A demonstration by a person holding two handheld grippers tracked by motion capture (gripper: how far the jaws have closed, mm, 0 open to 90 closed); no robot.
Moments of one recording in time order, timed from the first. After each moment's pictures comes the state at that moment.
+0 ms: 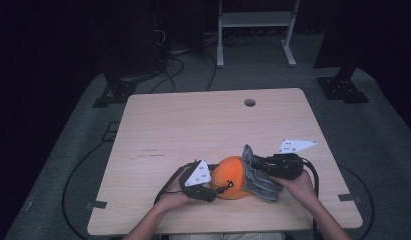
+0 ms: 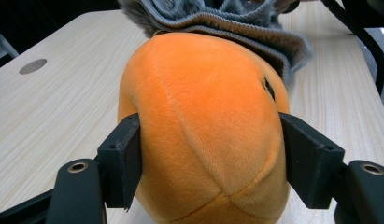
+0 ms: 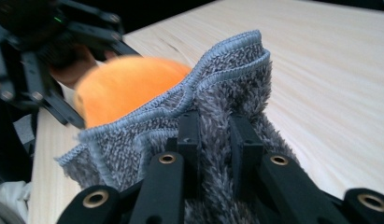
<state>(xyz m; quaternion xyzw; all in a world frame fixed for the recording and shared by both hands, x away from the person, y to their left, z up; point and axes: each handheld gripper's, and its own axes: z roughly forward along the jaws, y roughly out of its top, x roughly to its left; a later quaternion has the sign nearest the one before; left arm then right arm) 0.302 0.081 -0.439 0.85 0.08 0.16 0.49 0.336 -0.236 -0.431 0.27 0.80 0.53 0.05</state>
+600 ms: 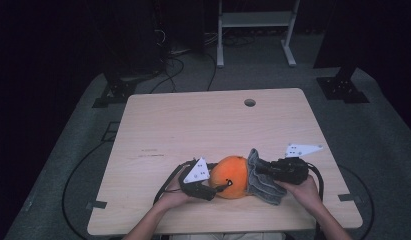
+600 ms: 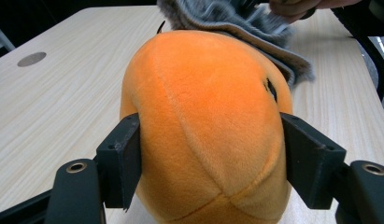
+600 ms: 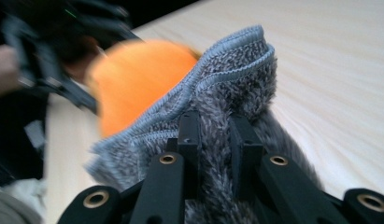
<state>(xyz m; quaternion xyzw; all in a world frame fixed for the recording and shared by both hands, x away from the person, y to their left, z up) 0.306 0.083 -0.440 0.85 0.10 0.15 0.50 0.324 -0.244 -0.433 0.28 0.79 0.55 0.04</state>
